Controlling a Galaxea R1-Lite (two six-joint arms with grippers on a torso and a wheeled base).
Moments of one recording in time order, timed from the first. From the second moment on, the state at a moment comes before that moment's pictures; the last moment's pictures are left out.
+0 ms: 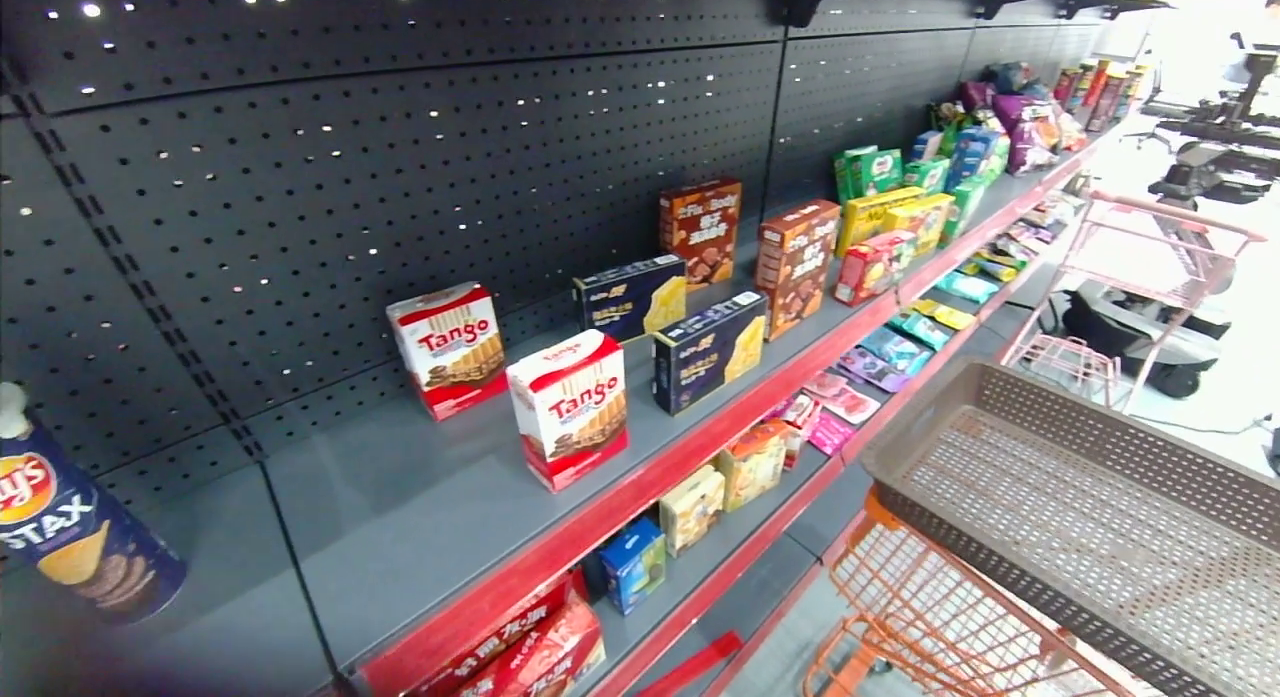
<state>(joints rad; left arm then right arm) 0.00 0.01 0.00 0.00 0.03 -0.02 0.09 0.60 -0.29 -0.23 -0.28 -0.13</state>
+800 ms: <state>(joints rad) 0.00 0.01 0.00 0.00 0.03 -0.02 0.21 0.60 -0.29 -0.23 -0.28 -0.15</state>
